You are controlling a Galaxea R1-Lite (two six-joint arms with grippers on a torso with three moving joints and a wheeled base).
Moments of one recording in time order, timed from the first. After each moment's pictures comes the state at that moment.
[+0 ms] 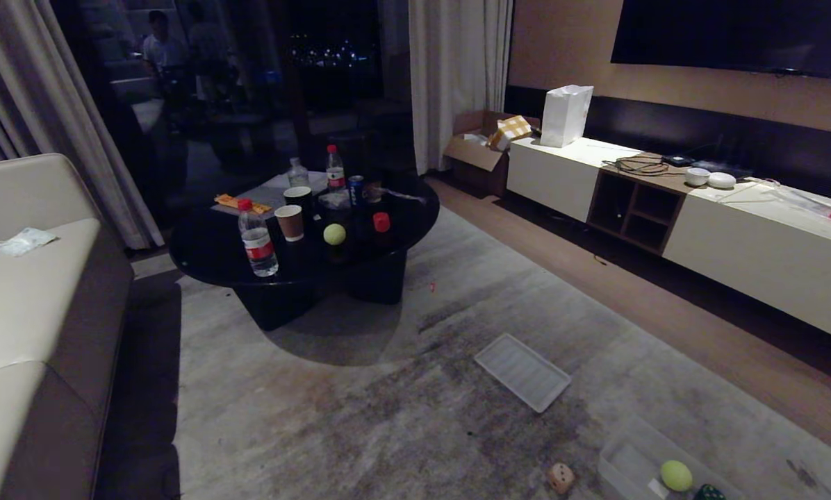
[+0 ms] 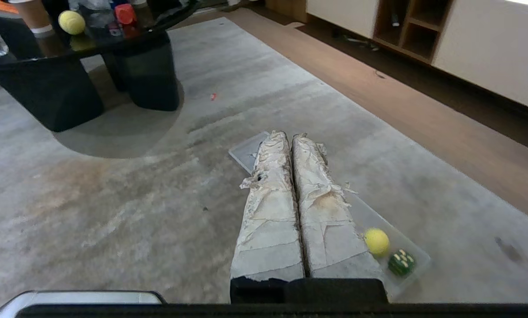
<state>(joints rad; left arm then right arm) -0.01 0.00 0.00 0.00 0.04 -0.04 0.01 0.00 0.00 0.02 0.01 0.00</state>
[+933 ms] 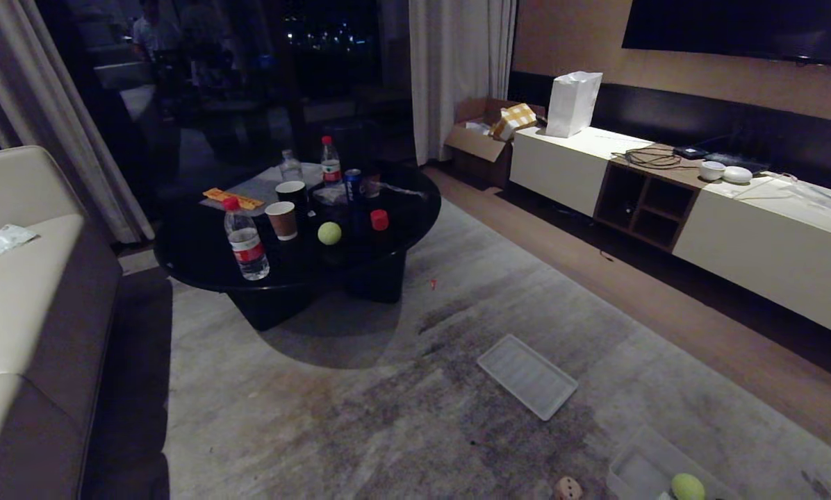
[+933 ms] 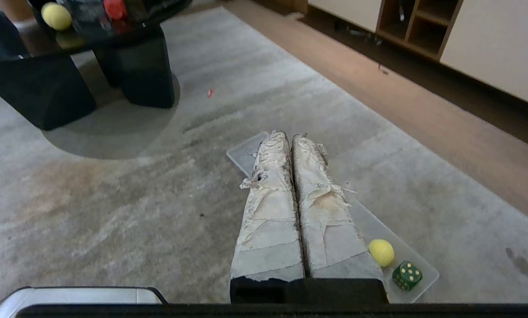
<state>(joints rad) -0.01 0.00 0.00 0.00 0.05 -0.06 0.01 0.00 0.00 0.02 0.01 0.00</state>
